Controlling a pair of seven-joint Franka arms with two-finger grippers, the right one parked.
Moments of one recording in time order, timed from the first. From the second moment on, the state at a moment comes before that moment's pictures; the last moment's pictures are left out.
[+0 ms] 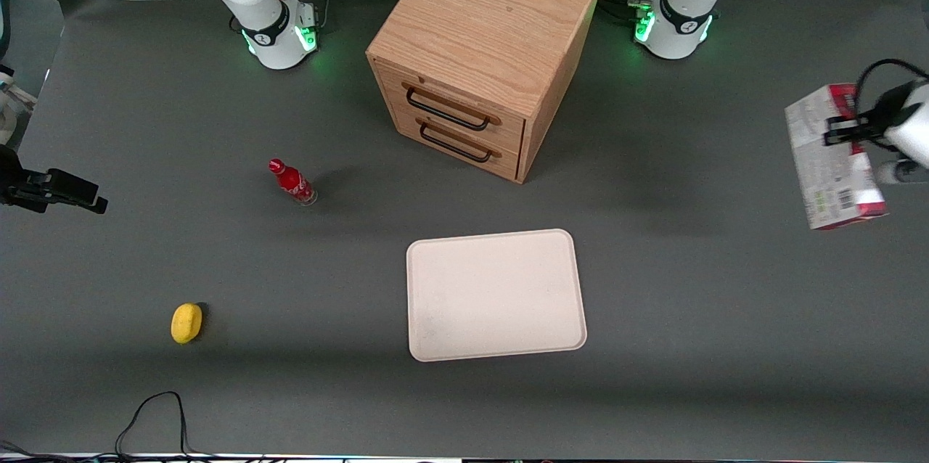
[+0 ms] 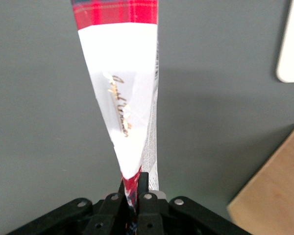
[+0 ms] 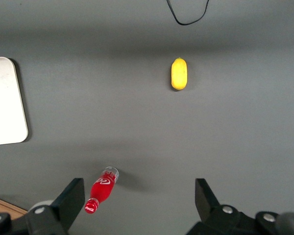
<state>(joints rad) 0.48 0.02 -0.48 -1.72 0.00 1.51 -0.08</state>
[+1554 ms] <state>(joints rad) -0.25 0.89 -0.37 -1.08 0.22 1.81 -0.76</state>
